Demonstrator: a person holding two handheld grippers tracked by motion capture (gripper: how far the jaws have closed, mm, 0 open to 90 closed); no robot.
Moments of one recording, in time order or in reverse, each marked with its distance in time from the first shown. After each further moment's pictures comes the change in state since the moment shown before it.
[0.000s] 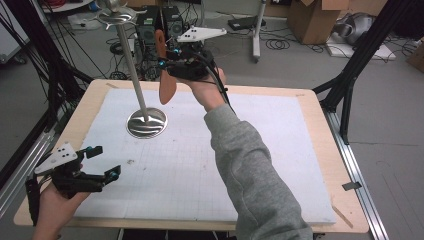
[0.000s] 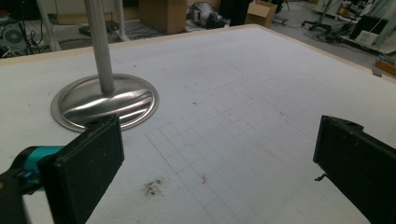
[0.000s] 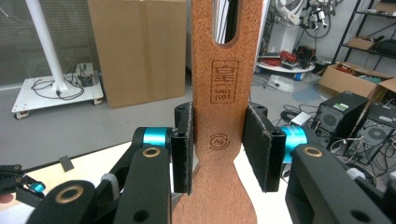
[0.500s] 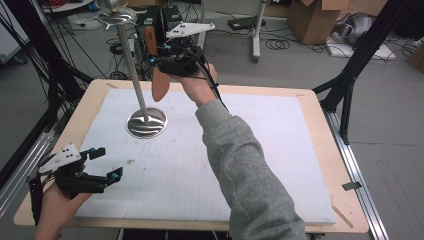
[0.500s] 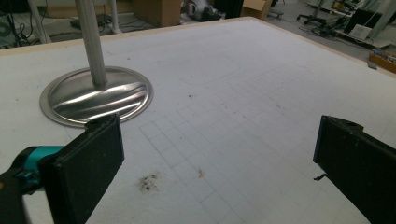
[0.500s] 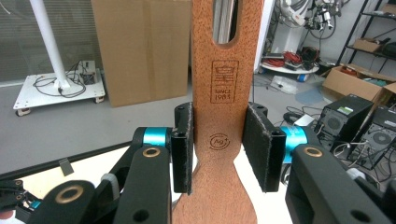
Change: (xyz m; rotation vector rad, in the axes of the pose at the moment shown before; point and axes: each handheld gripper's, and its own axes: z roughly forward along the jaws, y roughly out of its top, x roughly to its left) left arm 0.001 -0.004 0.003 0.021 -0.021 0.001; right arm 0.005 0.010 0.018 0.005 0.014 -0.016
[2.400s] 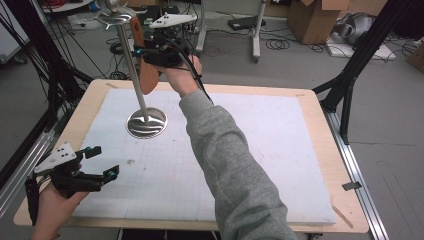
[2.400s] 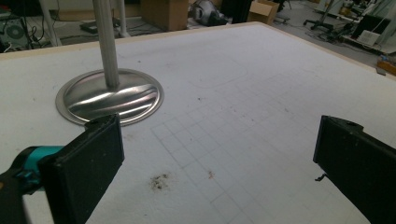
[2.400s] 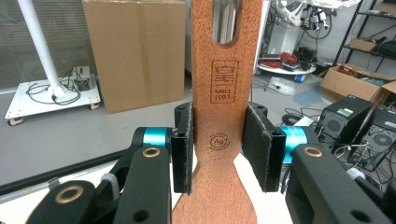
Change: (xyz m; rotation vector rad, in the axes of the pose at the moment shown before) left arm 0.006 -0.001 -0.004 -0.016 0.028 -0.008; right arm 0.001 0.016 0.037 -0.005 -0.019 0.019
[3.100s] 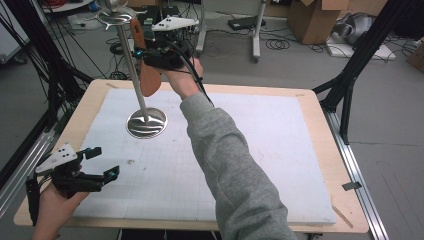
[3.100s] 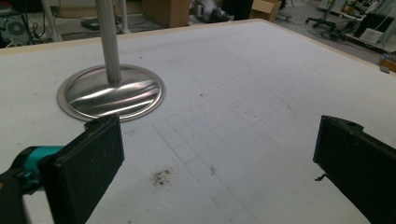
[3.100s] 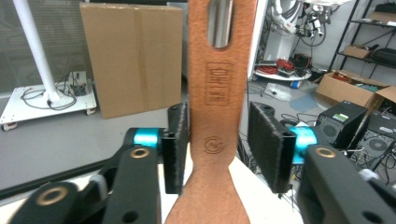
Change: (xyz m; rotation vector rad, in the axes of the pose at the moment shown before) left arm 0.001 -0.003 0.000 0.011 0.009 -0.002; right arm -0.001 -0.007 -0.001 -0.033 -0.015 -0.001
